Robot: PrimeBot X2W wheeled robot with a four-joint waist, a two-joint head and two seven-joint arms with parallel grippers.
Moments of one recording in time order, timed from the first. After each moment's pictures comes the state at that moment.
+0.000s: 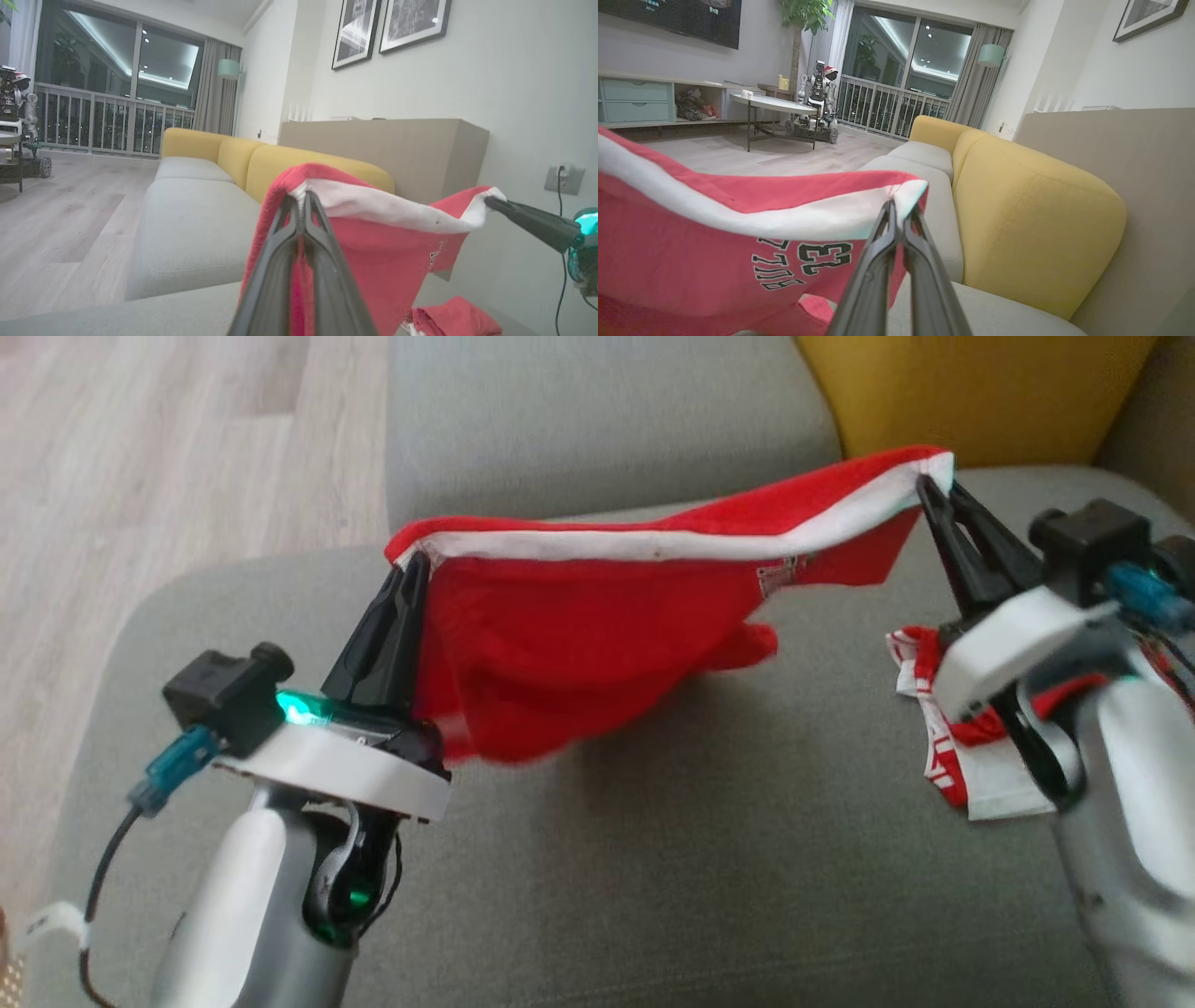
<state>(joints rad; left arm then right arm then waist) -0.26 0.13 -0.31 0.06 -0.45 -0.09 -0.16 -0.47 -0.24 0.13 0.21 0.14 0.13 0.04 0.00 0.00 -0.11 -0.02</state>
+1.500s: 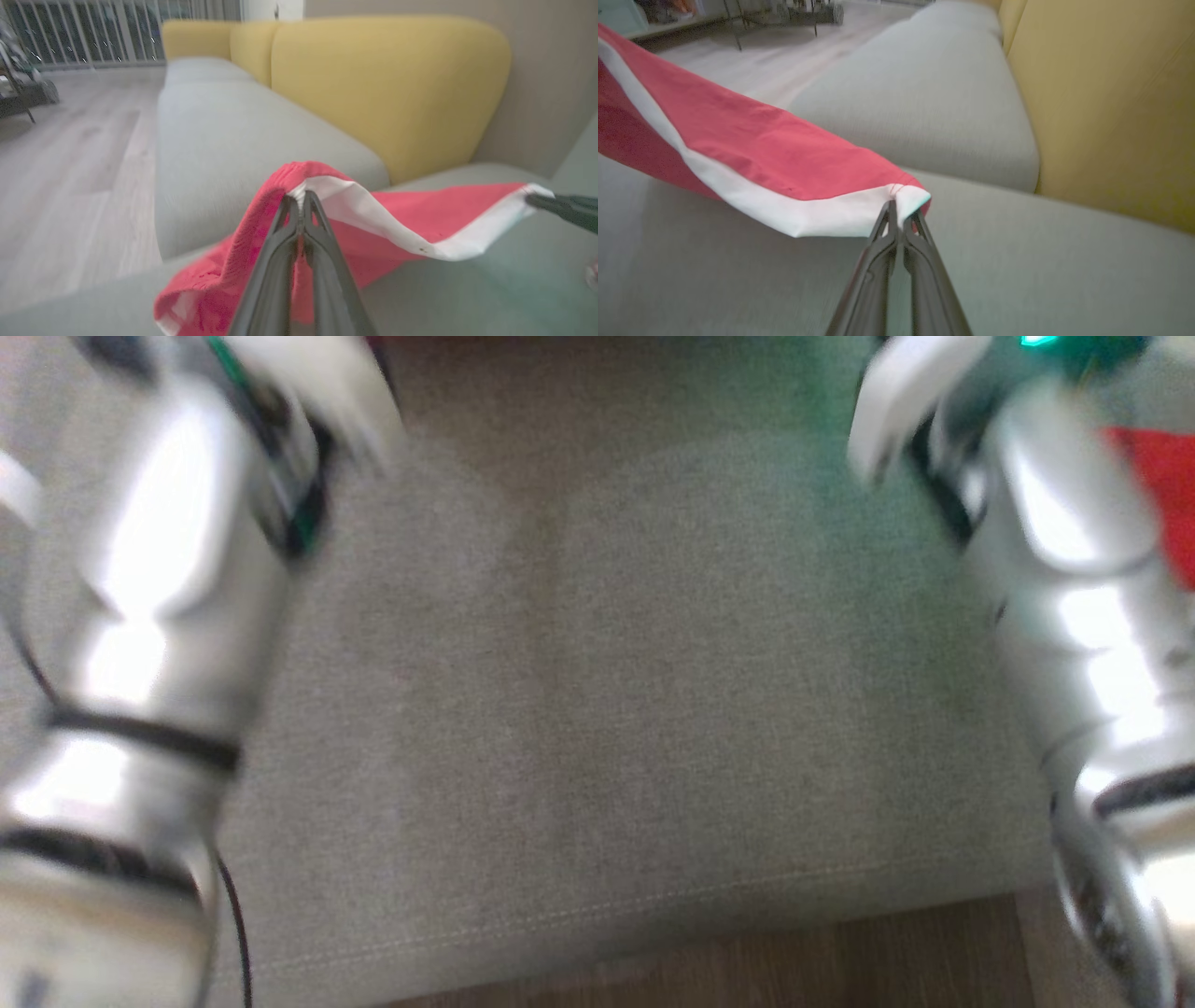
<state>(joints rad) -1.10 0.16 -0.54 0.83 -0.47 -0.12 -0.24 -1.16 -0.07 0.21 1.06 0.09 0.13 -0.15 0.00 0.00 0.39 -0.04</state>
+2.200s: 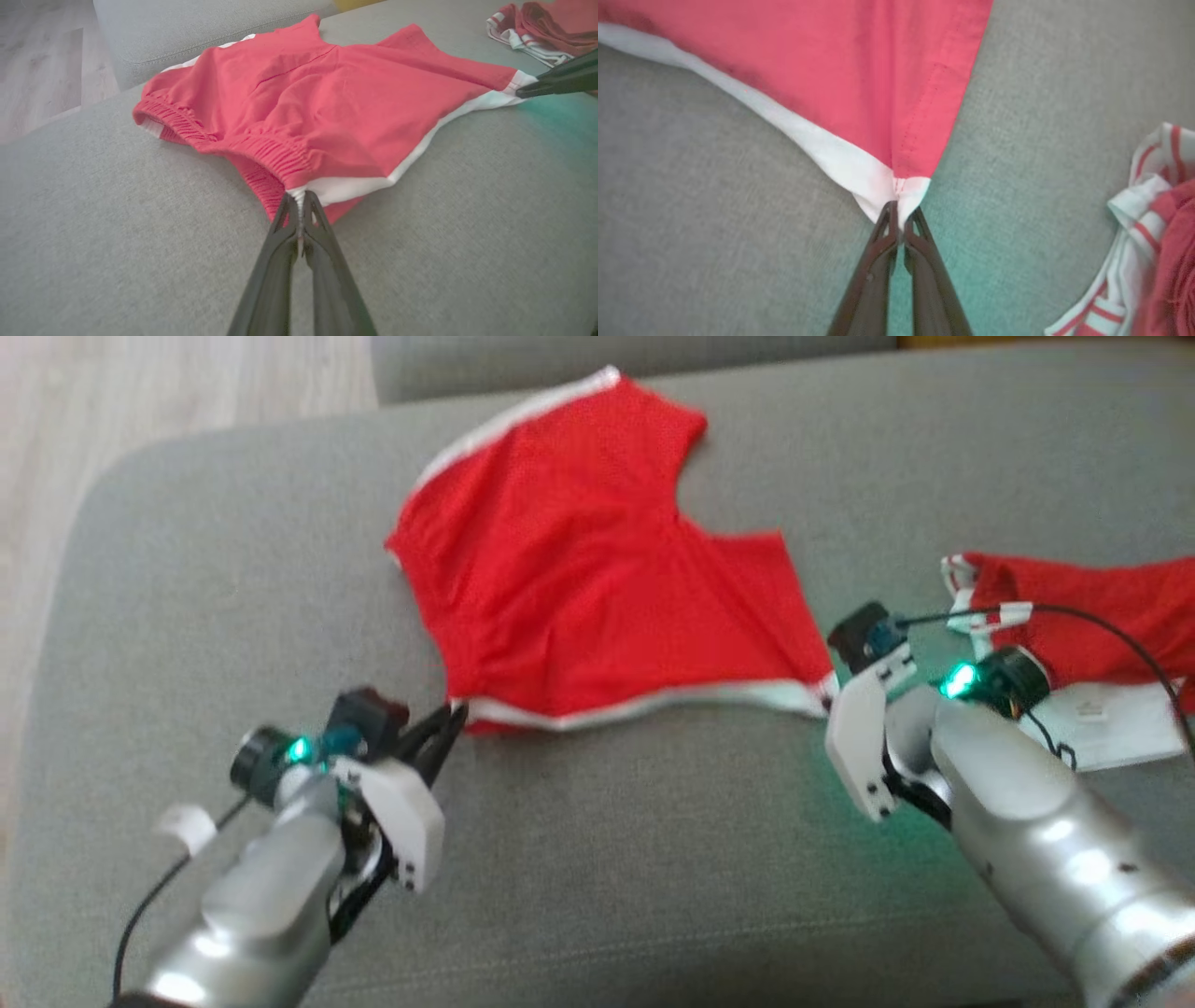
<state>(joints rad) -0.59 0.27 -0.90 0.80 -0.53 -0.13 -0.25 -0.81 -0.18 0.71 1.13 0.34 0.13 0.17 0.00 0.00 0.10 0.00</state>
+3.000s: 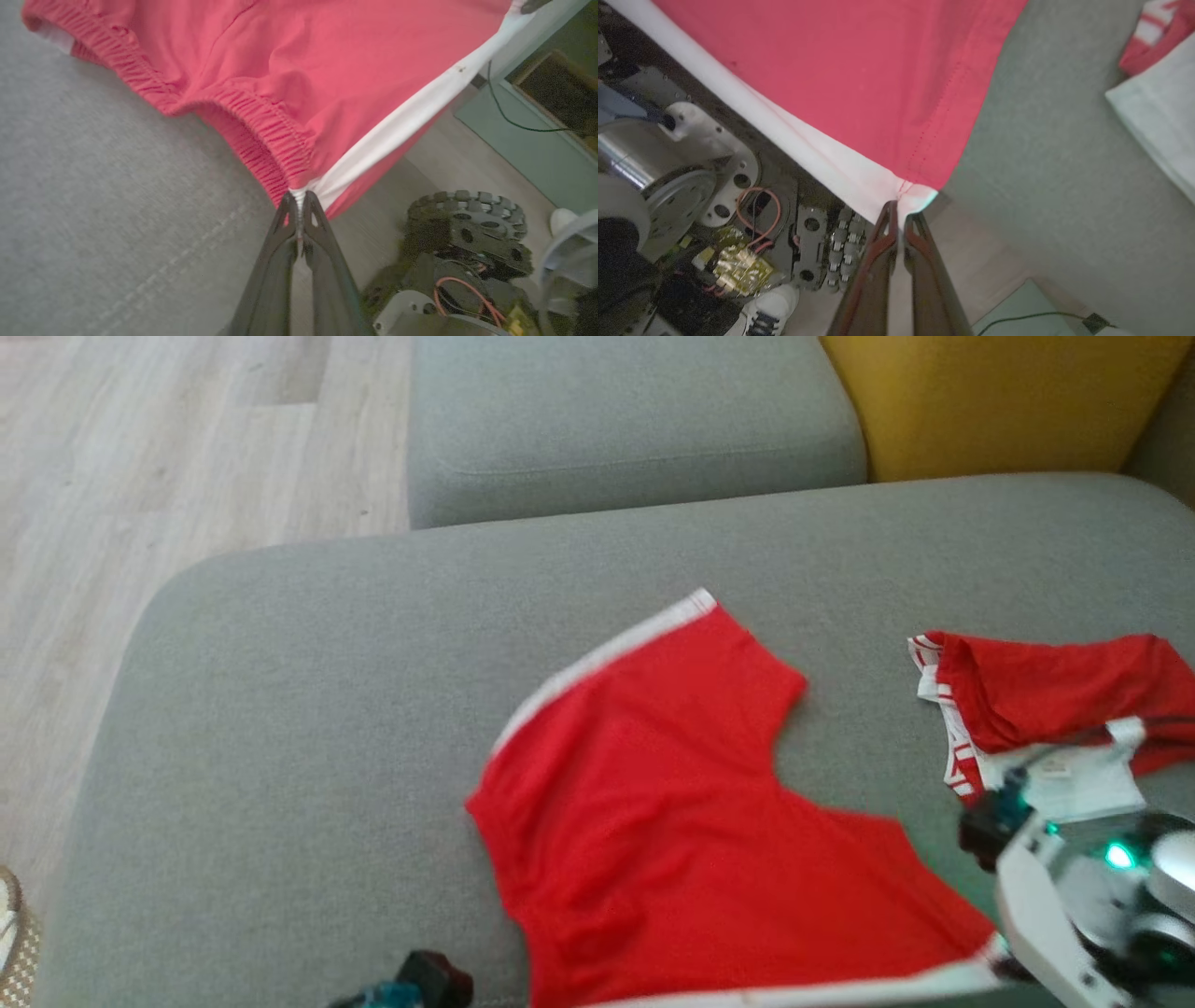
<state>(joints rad) -0.13 0.43 -1.02 0.35 -0.65 -0.11 -0.03 -0.59 -0.90 1.17 0.17 1.00 0.13 0.80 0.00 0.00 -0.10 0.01</state>
